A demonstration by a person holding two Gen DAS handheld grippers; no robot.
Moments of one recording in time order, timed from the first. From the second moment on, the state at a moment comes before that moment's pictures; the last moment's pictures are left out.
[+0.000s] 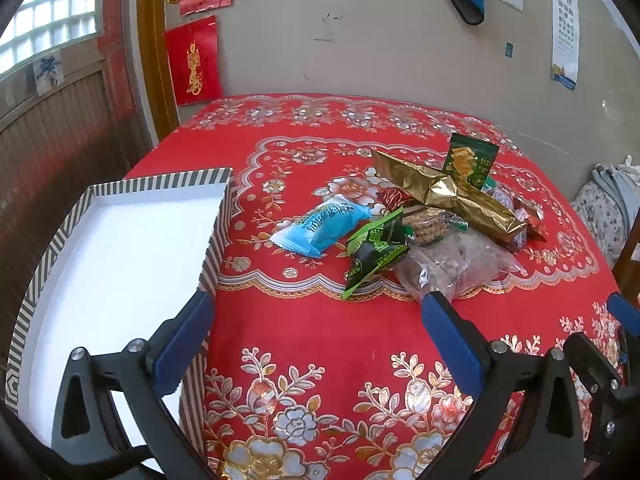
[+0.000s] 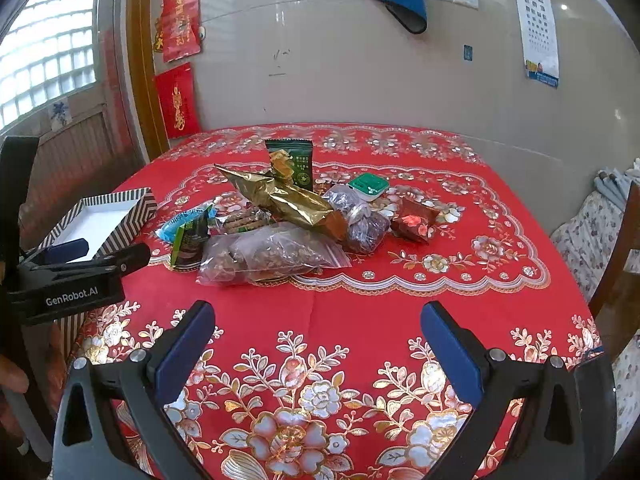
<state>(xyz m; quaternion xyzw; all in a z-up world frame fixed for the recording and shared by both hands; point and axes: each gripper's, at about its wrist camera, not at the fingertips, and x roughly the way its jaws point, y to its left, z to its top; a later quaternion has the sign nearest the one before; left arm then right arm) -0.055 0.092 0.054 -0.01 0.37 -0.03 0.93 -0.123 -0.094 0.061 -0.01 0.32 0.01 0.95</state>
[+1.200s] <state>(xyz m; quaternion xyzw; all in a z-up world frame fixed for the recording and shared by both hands) 0.025 0.075 0.026 -0.10 0.47 -0.08 0.88 -0.123 -0.144 0.076 0.03 0.31 -0.02 0.95</state>
